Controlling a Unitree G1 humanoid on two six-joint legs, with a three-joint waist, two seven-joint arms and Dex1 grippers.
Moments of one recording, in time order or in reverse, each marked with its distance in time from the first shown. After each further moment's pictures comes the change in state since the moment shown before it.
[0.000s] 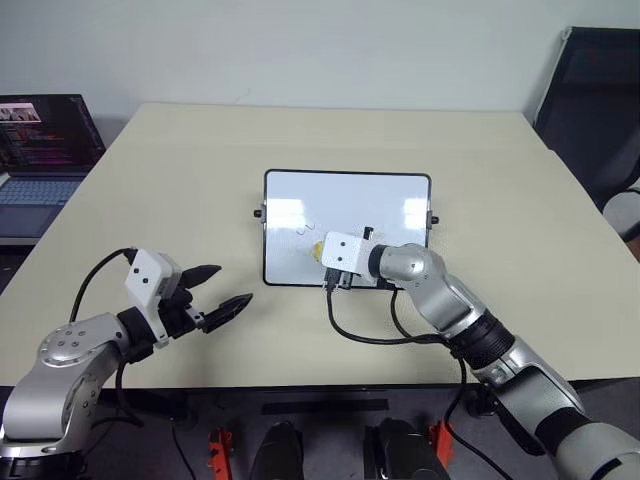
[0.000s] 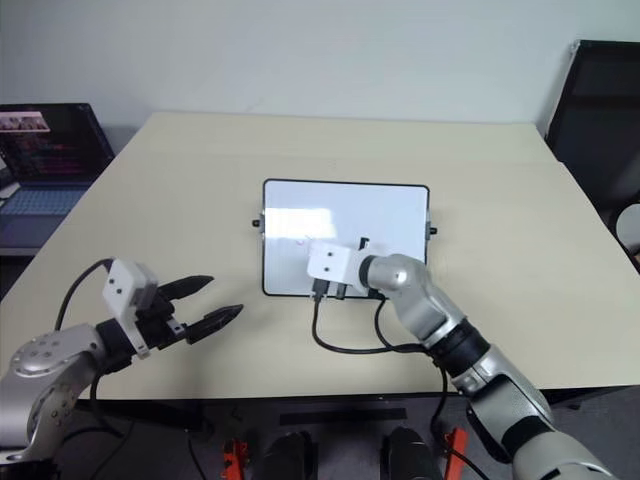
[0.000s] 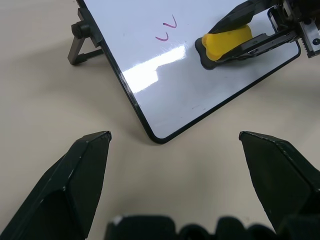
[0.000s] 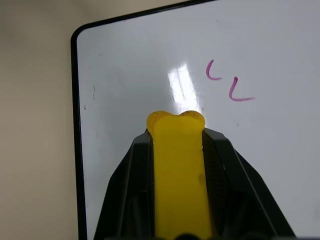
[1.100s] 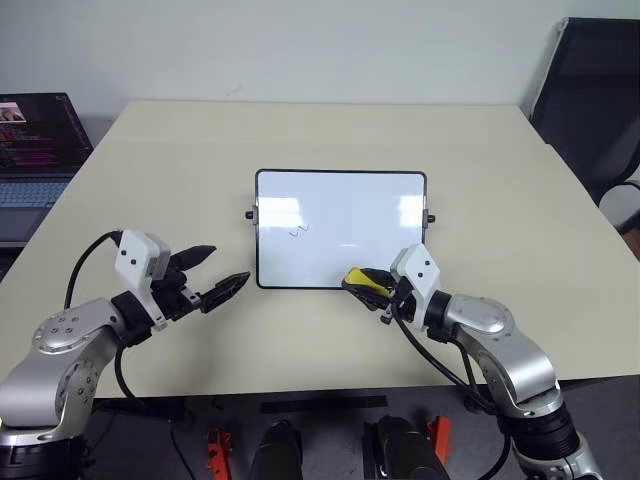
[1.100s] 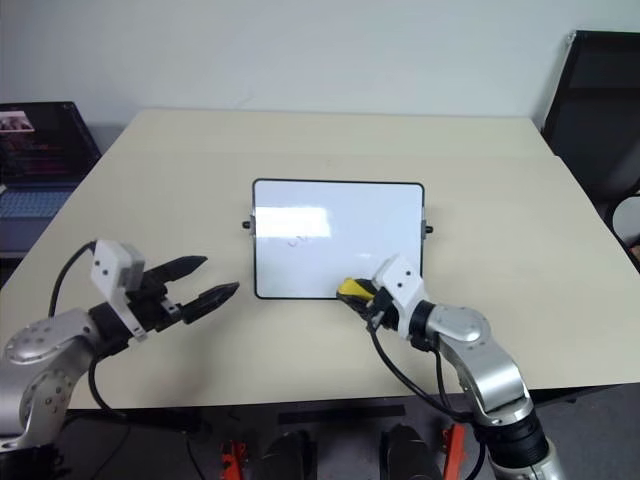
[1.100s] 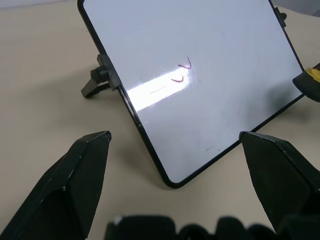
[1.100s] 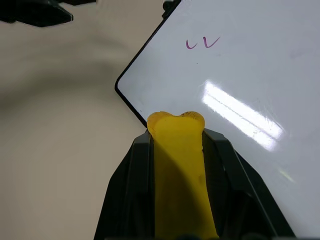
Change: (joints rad) left arm -0.097 -0.011 0.020 0.008 -0.047 0.035 0.050; right arm 0.476 0.026 -0.331 -0.560 0.496 0.296 -0.030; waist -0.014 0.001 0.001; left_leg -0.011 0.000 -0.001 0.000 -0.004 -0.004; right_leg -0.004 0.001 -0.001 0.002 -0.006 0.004
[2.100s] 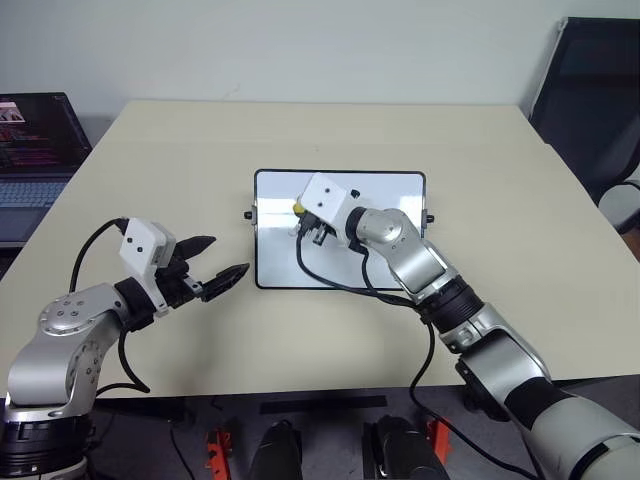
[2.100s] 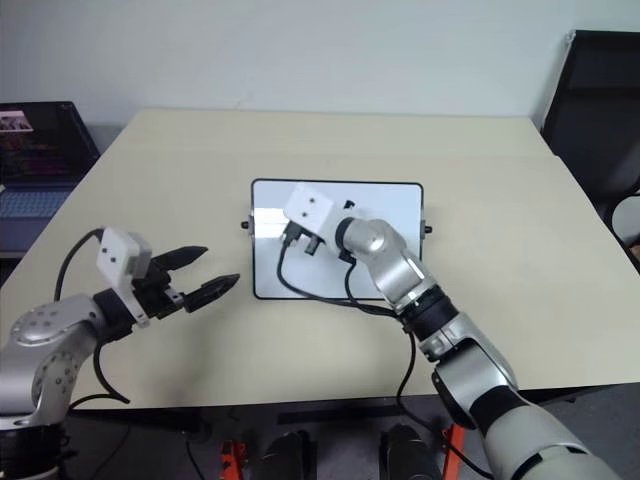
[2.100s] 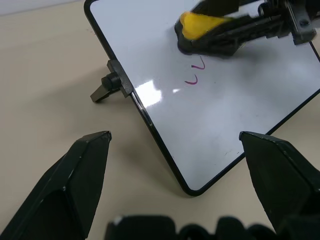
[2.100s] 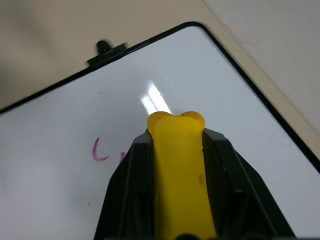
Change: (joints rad) left arm -0.064 0.019 -0.029 0.080 0.064 -0.030 -0.034; right arm -0.704 0.108 0.326 0.807 -0.398 -0.338 -0.059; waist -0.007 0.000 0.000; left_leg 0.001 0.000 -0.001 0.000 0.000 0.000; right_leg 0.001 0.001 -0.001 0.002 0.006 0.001
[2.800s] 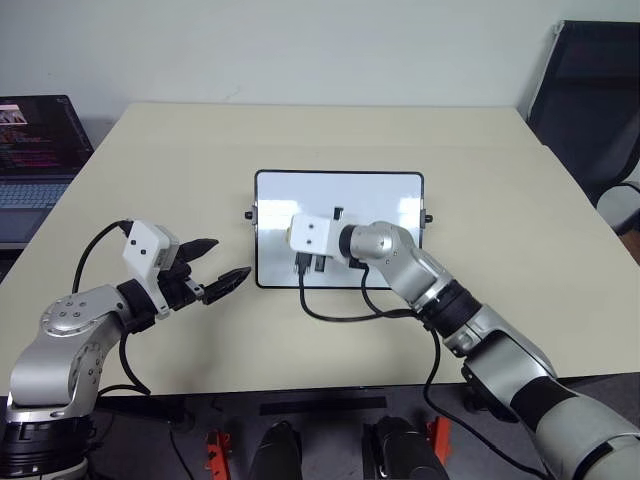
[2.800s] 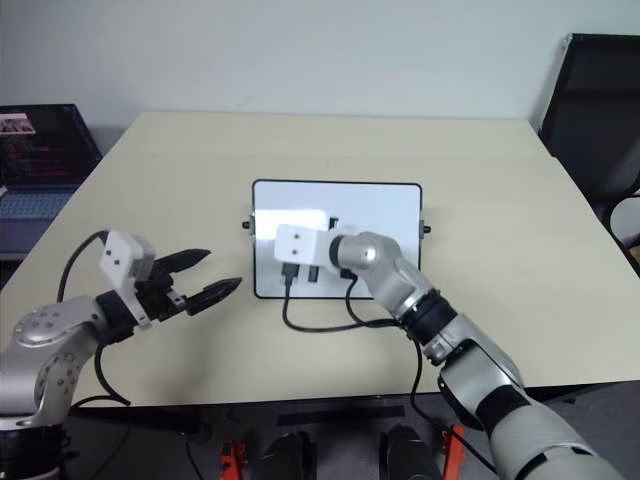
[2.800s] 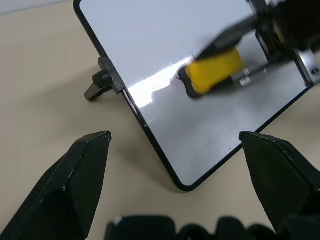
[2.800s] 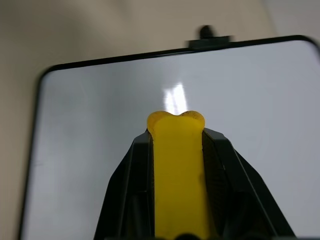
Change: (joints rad) left arm 0.001 0.000 -0.009 0.002 0.009 -0.003 -0.014; right arm 0.024 0.005 0.077 0.038 -0.102 -0.127 0.083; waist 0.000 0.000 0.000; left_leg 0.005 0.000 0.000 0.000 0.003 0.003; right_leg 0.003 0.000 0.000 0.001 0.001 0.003
